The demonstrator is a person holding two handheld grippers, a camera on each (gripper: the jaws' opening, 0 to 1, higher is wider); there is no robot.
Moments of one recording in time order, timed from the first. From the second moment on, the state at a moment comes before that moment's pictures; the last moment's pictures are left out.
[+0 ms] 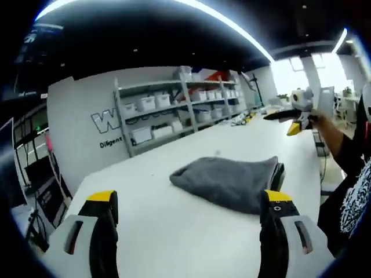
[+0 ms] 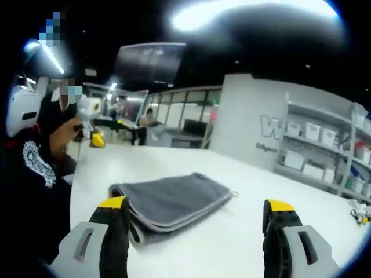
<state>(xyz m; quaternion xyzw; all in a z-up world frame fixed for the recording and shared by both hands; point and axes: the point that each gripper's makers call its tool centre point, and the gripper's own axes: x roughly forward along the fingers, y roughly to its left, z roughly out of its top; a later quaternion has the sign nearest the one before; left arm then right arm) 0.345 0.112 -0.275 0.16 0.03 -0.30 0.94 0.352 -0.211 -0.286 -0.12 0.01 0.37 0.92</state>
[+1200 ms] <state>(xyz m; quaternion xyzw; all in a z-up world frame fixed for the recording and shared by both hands) 0.343 0.014 -0.255 0.27 0.00 -0.35 0.89 0.476 -0.241 -0.156 -0.10 -0.02 0.39 0.91</state>
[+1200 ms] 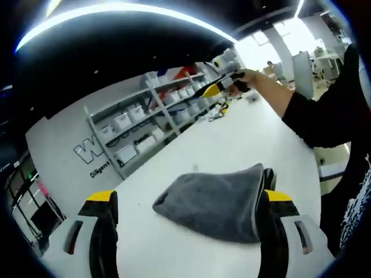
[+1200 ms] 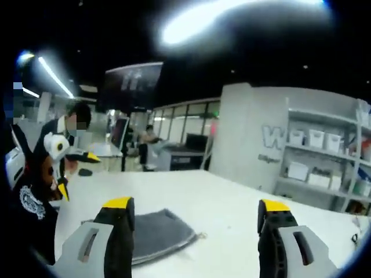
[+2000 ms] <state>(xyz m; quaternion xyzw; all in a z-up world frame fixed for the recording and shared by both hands) 0.333 -0.034 -0.284 0.37 0.02 -0.34 0.87 0.535 -0.183 -0.178 -0.13 0.02 0.44 0.89</state>
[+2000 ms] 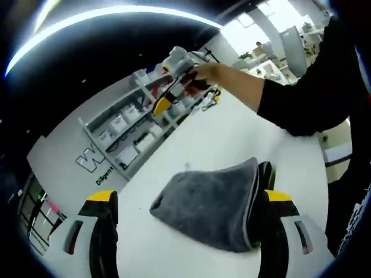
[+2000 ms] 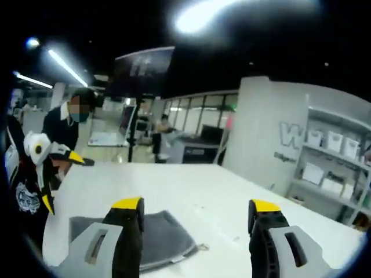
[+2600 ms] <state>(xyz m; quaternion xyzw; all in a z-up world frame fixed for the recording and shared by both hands) 0.333 -0.052 -0.297 0.42 0.01 -0.33 0.84 0.545 -0.182 -0.174 -0.12 0.01 0.42 0.90</state>
